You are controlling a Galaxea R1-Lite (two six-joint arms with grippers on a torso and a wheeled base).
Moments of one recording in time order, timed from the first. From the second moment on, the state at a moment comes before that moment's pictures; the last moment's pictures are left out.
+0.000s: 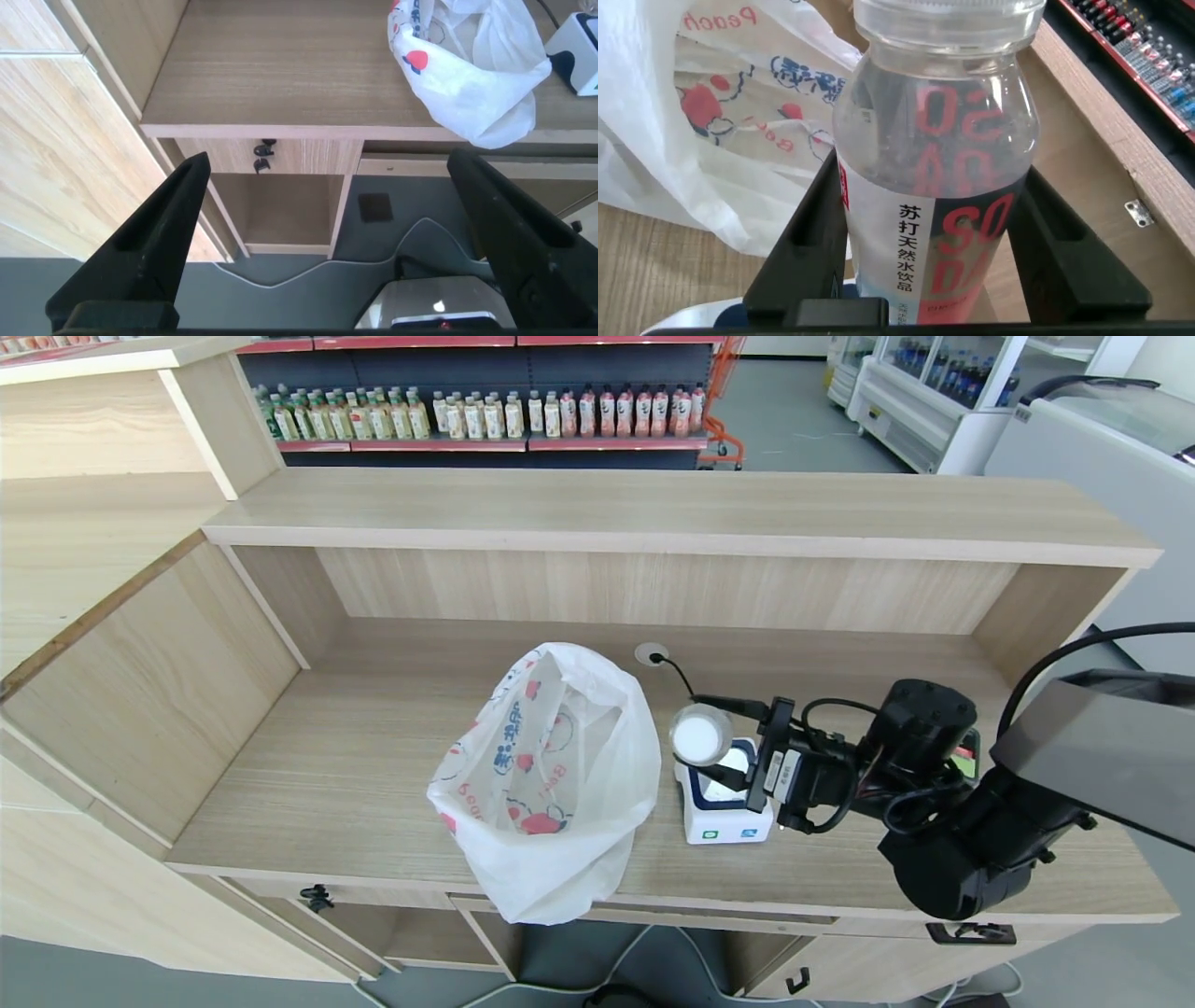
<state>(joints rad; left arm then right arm) -0.01 0.00 0.00 0.04 -0.04 0.03 0.35 2.19 -0.79 -1.57 0.83 -1.01</state>
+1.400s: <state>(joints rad) -0.01 0.00 0.00 0.04 -0.04 0.03 0.16 1.70 -0.64 -1.19 0.23 -0.26</state>
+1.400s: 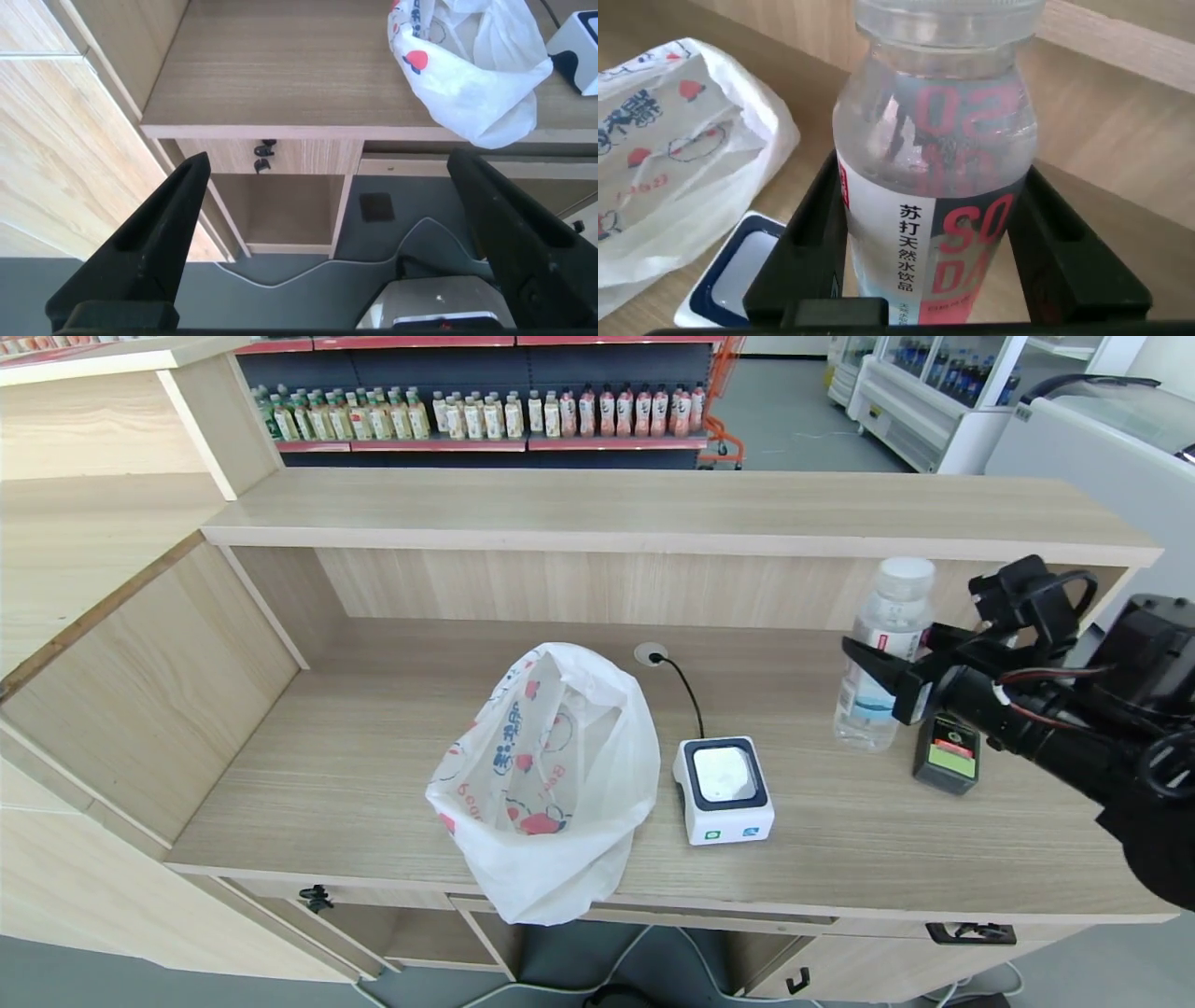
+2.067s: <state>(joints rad) -0.01 0.00 0.00 0.04 -0.04 0.03 0.07 1.58 -0.45 -1.29 -0.01 -0.32</state>
